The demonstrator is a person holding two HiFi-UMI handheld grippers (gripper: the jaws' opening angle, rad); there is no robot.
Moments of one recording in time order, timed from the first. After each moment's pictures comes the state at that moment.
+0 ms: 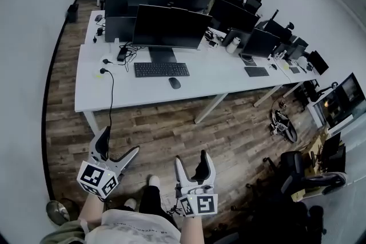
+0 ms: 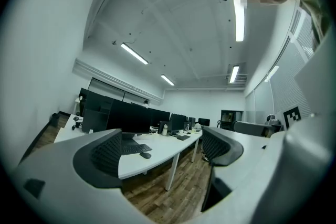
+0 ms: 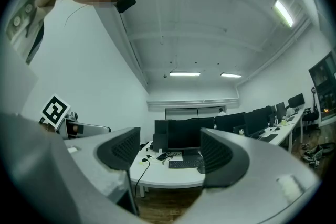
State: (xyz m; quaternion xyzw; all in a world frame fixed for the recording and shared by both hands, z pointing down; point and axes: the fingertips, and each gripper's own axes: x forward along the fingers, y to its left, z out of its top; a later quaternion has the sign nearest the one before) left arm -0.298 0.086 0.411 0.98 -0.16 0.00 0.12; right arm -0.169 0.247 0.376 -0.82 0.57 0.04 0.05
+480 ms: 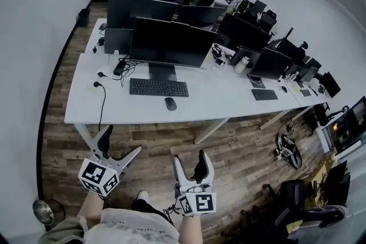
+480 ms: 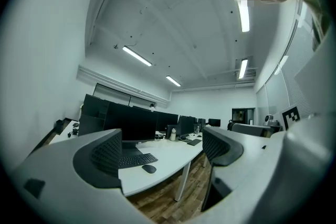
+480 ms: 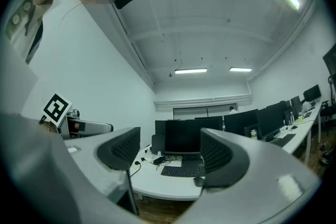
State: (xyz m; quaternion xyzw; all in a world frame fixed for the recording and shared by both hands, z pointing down) left arm -0.158 0.040 0.404 0.97 -0.21 -0.01 0.09; right arm -0.018 0.178 0.381 -0.78 0.63 0.04 0.06
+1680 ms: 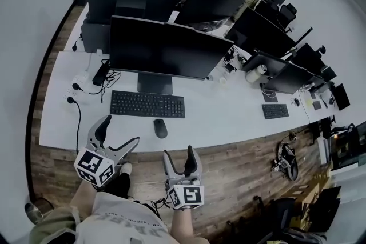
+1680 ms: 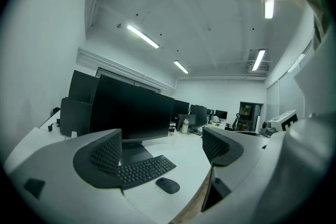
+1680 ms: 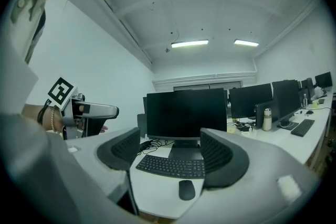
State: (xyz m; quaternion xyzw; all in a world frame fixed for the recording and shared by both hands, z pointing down) left arm 0.046 -0.182 0.470 0.97 -0.21 0.06 0.13; right arm 0.174 -0.056 0.479 -0.76 0.65 -0.07 0.00
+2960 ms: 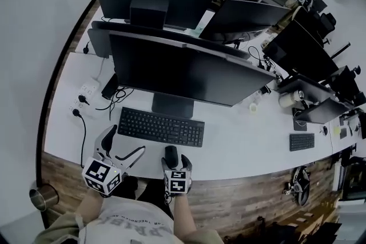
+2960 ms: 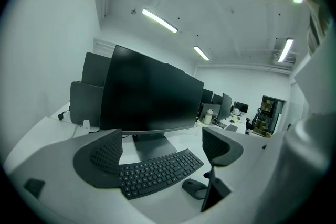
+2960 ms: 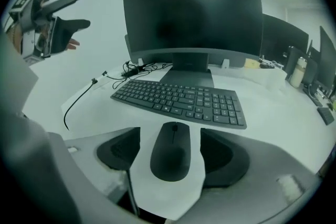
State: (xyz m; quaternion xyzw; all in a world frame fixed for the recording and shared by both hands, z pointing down) left arm 0.098 -0.293 0.539 0.93 -0.30 0.13 0.18; right arm 0.237 -0.175 0.764 -0.64 0.63 -0.34 -0.26
